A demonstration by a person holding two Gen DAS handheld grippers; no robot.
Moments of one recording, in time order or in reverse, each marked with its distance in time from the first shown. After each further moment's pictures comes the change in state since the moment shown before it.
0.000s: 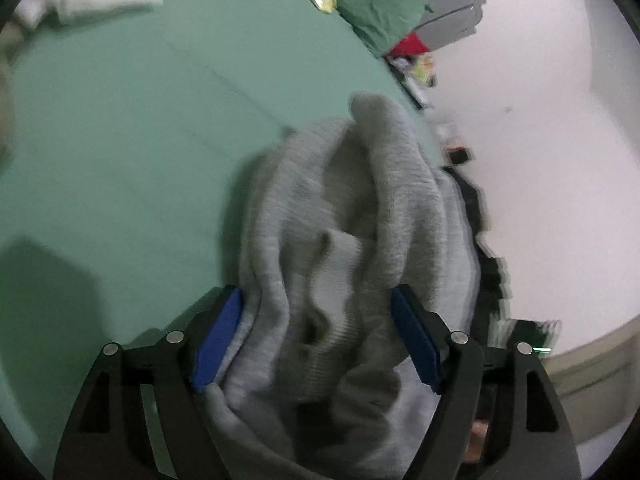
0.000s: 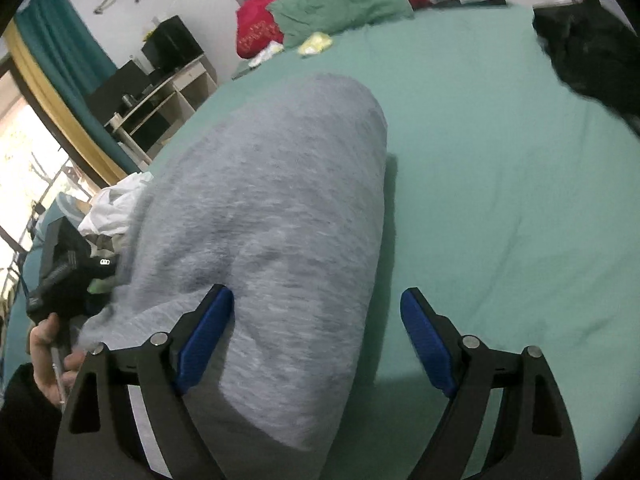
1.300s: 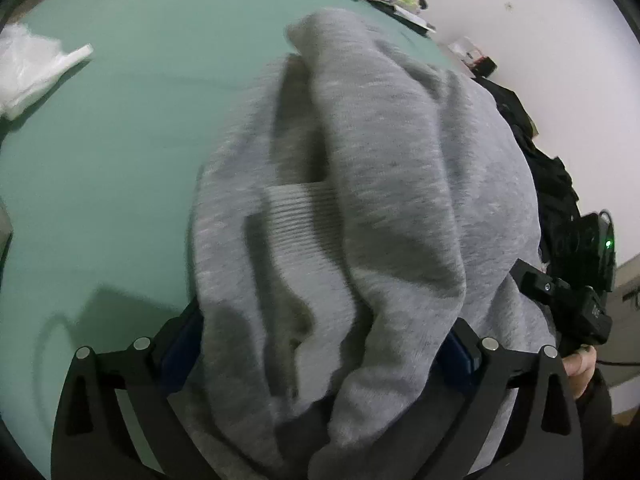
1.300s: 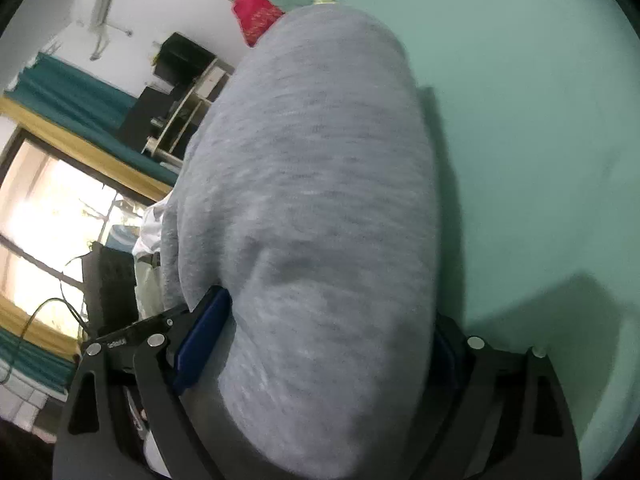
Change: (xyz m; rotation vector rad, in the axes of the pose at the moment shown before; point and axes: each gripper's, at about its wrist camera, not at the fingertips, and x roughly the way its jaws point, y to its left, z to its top) left arm 0.052 -0.053 -0.006 0.374 0.115 0.332; right arm 0.044 0.002 -0.006 0.162 0.080 0.262
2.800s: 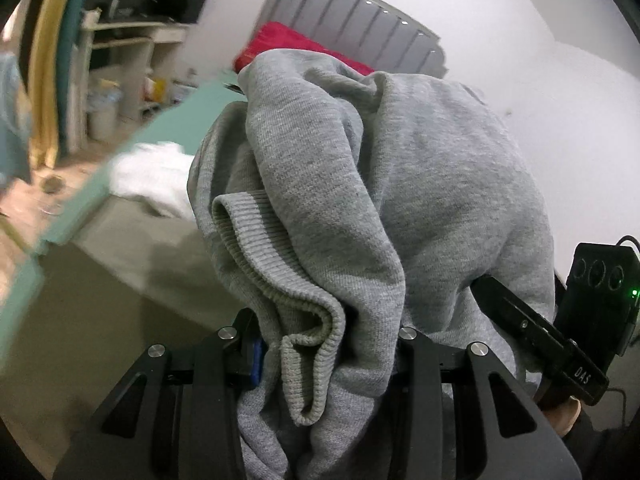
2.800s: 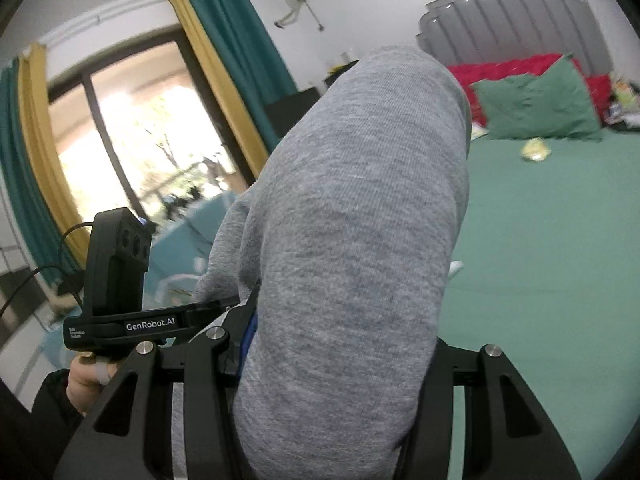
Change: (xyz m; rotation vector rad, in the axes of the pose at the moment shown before) left arm -0.341 0.075 -0.090 -0.071 -0.441 0.138; right arm -0.010 0.334 -0.090 -0.525 -0.240 0.222
